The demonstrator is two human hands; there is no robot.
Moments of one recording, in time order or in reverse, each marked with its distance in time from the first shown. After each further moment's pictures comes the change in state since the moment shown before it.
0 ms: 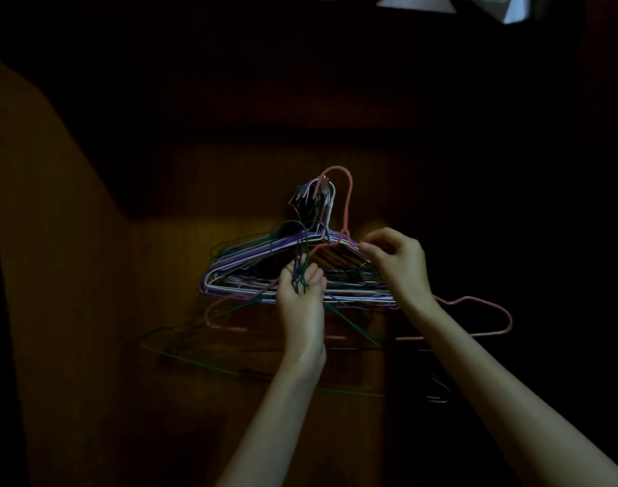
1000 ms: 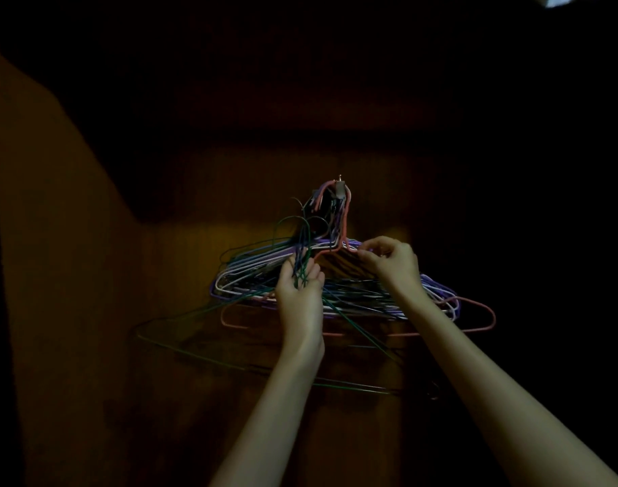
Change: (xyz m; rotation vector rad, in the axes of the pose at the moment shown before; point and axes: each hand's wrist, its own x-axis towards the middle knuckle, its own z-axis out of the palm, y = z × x) left_hand 0.036 0.000 -0.001 0.039 0.059 0.041; right_hand 0.045 0.045 0.042 -0.092 -0.044 0.115
